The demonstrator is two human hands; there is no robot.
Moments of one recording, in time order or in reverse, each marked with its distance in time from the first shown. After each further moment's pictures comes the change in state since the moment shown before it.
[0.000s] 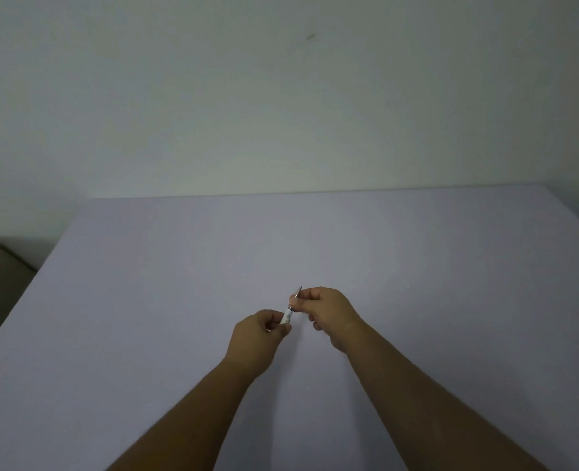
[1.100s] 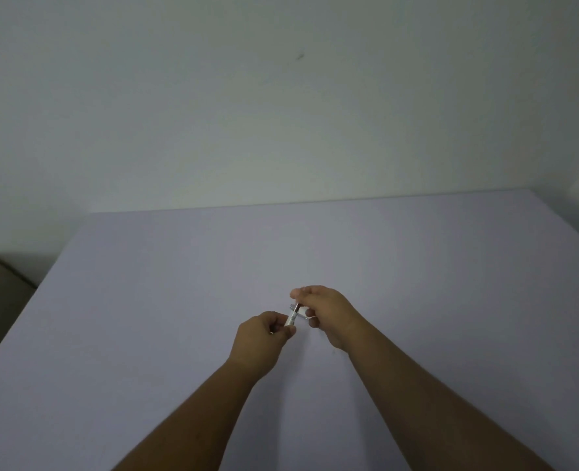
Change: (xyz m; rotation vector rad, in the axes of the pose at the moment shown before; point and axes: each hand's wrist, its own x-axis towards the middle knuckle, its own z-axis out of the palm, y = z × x) left_hand -0.008 0.020 -0.001 -0.016 -0.021 0.038; right_hand -0.001 -0.010 -0.006 0.092 0.008 0.022
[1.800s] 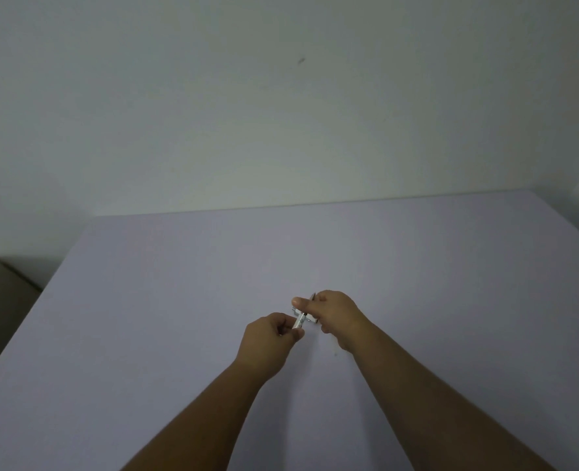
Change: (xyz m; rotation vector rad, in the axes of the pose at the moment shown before) left_hand -0.003 0.006 0.003 0.021 -0.028 0.030; right_hand -0.001 0.001 -0.009 -0.188 0.029 -0.003
